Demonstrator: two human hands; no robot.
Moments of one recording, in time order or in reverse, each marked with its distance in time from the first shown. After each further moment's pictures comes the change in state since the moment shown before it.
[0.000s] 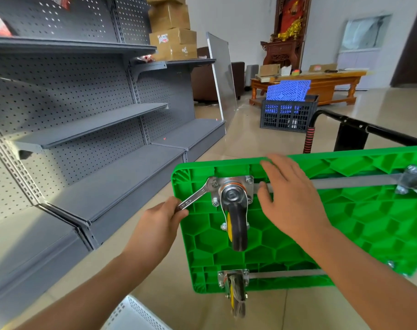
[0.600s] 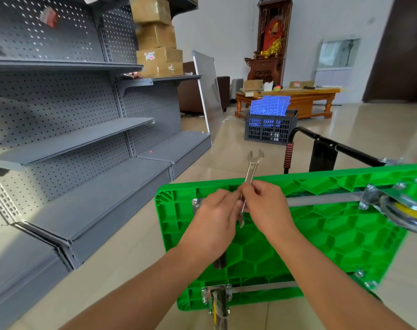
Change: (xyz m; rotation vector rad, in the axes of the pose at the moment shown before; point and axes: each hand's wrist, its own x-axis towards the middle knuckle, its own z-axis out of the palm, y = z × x) left_hand 0.043 0.127 0.038 -0.181 0.003 0.390; right_hand 0.031 -0.020 -0.034 0.734 -0.064 0.636
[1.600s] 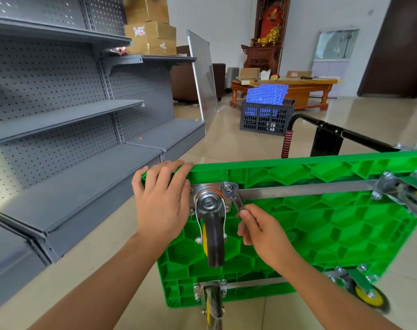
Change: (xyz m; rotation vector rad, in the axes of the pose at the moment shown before) left_hand -0.016 -0.094 0.002 0.542 0.325 -0.060; right_hand -0.012 0.127 0.032 0.036 -0.321 -0.097
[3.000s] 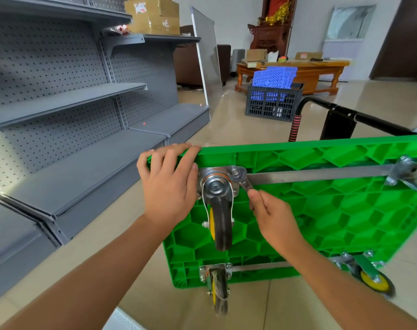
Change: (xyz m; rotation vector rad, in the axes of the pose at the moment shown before) left_hand 0.000 -0.003 0.005 -0.015 0.094 0.047; right_hand 0.002 0.001 0.005 -0.183 0.159 -0.091
